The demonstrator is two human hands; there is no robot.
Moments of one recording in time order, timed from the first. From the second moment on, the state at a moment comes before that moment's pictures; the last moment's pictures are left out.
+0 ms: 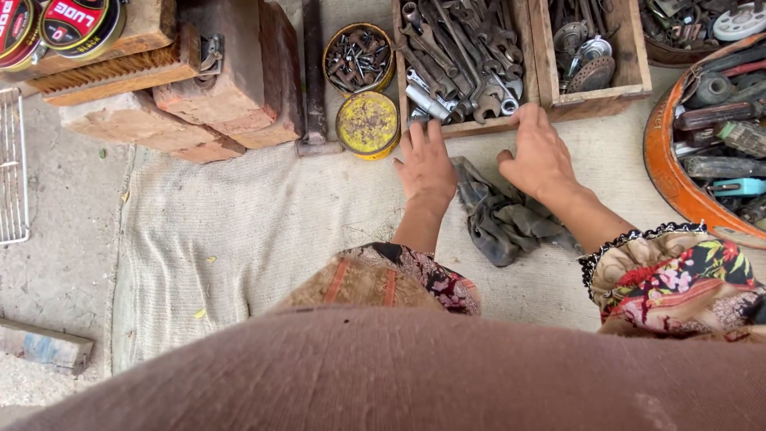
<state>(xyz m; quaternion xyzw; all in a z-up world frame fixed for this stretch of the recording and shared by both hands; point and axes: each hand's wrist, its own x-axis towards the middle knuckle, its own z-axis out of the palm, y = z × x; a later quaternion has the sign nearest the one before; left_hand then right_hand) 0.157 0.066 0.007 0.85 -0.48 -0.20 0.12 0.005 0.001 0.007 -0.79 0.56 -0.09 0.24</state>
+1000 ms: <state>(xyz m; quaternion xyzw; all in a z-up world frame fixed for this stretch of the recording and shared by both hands) 0.181 0.028 -0.065 0.40 0.07 -0.65 0.64 0.043 -0.023 -0.064 -0.19 0.57 -0.41 0.69</state>
